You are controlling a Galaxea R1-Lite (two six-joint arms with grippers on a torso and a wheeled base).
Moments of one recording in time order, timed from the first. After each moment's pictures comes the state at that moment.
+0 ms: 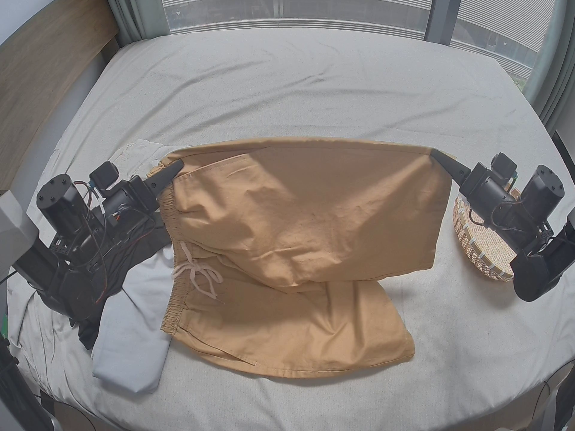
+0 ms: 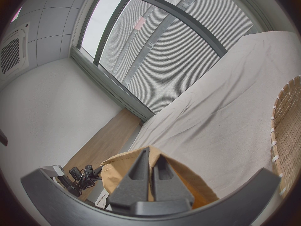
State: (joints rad) left arm -0.13 1.98 -0.71 -1.55 -0.51 -0.63; right arm 0.14 1.94 -0.71 -1.53 0.47 0.71
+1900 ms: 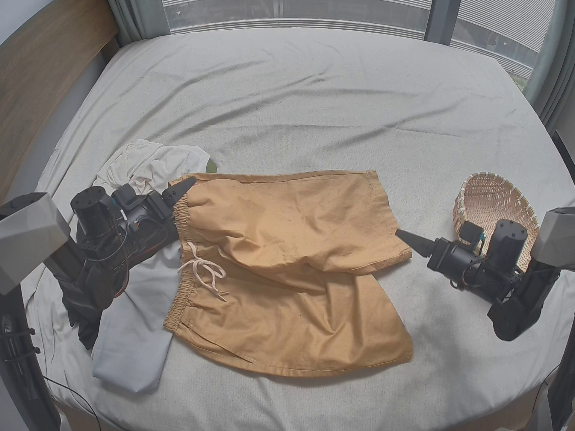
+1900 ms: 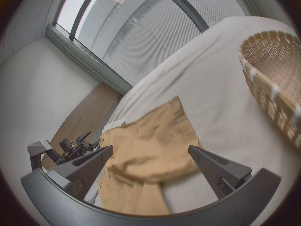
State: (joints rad) left arm -0.07 2.14 -0.78 -1.39 -0.41 -0.70; right arm 0.21 2.09 -0.43 -1.54 0.41 0.56
